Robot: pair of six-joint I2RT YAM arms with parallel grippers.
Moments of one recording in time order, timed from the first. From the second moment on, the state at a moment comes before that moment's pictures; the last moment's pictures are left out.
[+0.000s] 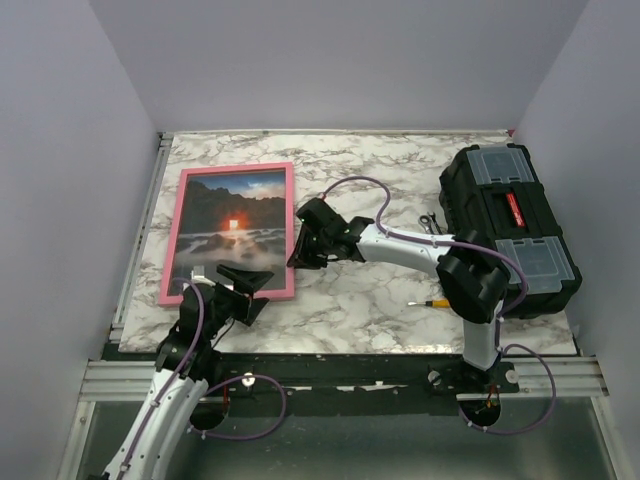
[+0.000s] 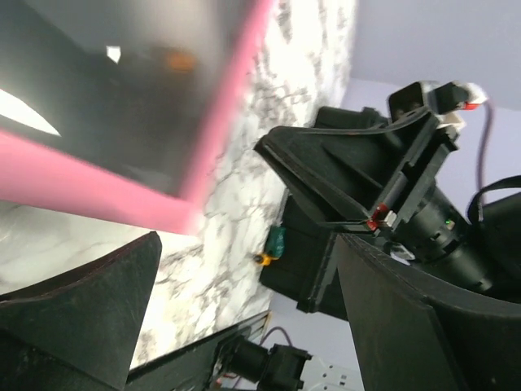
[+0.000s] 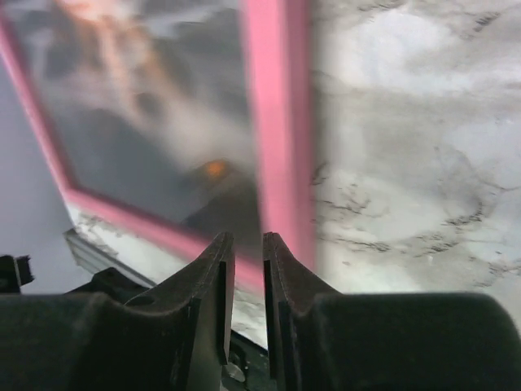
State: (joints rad) left arm -0.27 0.19 0.11 -0.37 0.22 -1.48; right arm 0.91 1.93 1.39 -0.35 -0.04 1.06
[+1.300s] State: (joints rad) left arm -0.27 0.41 0.71 -0.59 0.10 -0.64; right arm 0.95 2.18 1.68 -0.48 0.20 0.83
